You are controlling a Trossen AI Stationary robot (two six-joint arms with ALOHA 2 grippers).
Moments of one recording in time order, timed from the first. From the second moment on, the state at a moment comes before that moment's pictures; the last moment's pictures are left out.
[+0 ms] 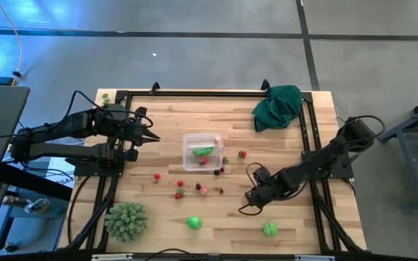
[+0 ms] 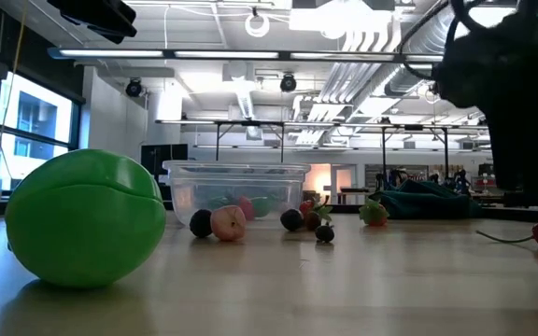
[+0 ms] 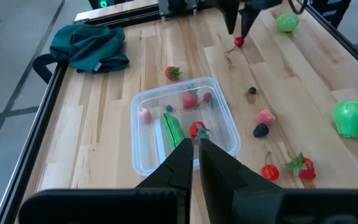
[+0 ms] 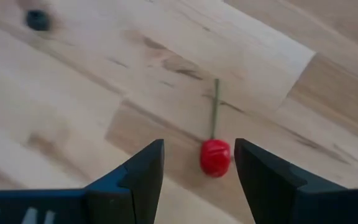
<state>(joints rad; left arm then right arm) 0.31 0.69 0.82 -0.71 0.16 0.31 0.54 1.58 0.93 -0.71 0.16 1.59</state>
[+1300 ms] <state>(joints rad) 0.31 0.69 0.82 -0.71 0.16 0.31 0.58 1.72 0.95 -0.72 0.12 1.62</state>
